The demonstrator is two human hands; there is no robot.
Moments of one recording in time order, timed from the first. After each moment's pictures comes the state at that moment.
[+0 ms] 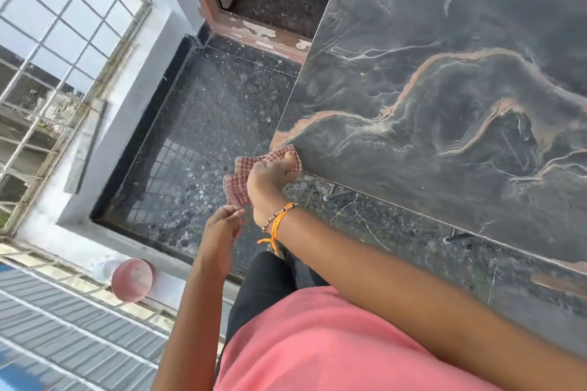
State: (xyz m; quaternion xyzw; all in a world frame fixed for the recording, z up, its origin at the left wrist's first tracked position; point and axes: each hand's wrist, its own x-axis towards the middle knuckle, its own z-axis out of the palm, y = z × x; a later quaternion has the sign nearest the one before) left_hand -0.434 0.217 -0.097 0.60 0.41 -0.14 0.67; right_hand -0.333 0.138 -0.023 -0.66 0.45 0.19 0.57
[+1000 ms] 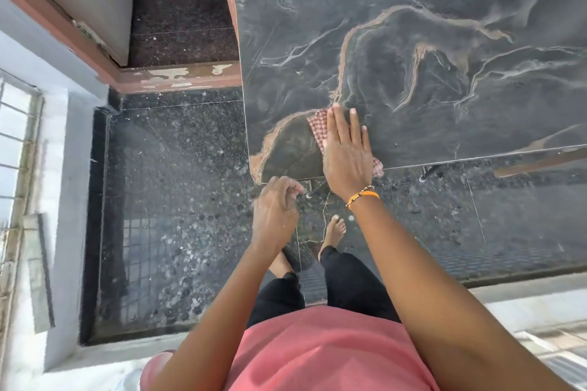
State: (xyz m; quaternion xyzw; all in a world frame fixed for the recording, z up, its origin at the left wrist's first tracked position) left_hand -0.359 0.169 -0.053 0.89 -0.10 -0.16 0.42; right_hand -0.331 0.009 -0.072 -0.99 0.15 0.03 0.07
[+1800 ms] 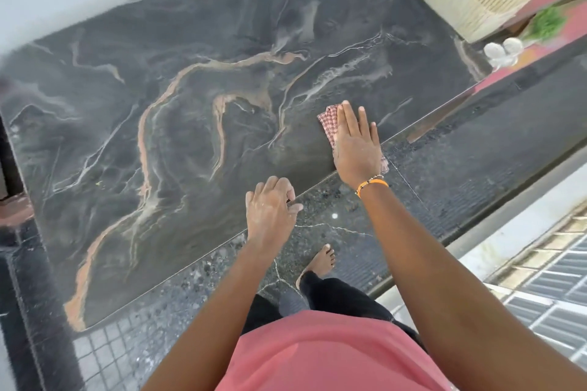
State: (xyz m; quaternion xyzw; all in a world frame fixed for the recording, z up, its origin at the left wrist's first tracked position) left_hand -0.375 -0.139 -0.058 0.90 -0.35 -0.14 0.20; right_hand -0.424 -0.326 -0.076 -0.93 0.37 0.02 0.09
